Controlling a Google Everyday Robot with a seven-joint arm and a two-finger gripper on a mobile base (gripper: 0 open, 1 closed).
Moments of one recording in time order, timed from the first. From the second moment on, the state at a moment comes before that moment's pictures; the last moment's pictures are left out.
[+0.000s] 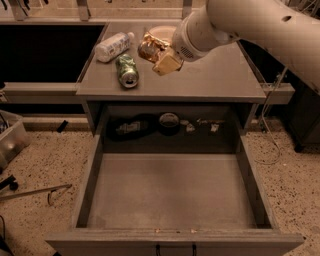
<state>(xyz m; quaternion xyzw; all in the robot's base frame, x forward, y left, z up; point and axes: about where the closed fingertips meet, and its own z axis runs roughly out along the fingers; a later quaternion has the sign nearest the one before) 0.687 -0.025 0.952 -0.54 0.72 0.00 0.44</state>
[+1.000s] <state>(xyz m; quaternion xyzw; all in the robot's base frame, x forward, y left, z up) 0.729 -0.033 0.937 -0.52 0.74 -0.03 0.42</state>
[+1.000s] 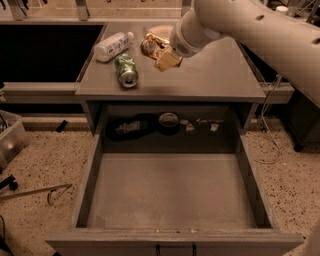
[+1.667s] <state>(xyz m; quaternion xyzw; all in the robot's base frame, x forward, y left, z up) 0.800 -0.120 0.863 -0.40 0.85 -0.11 0.33</state>
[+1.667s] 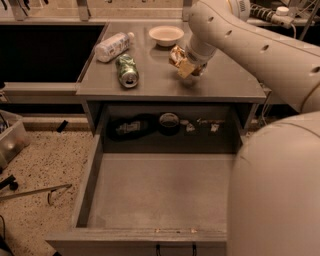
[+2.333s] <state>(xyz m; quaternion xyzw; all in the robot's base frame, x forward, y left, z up) 0.802 -0.136 0.848 -0.37 0.88 -0.12 0.29</state>
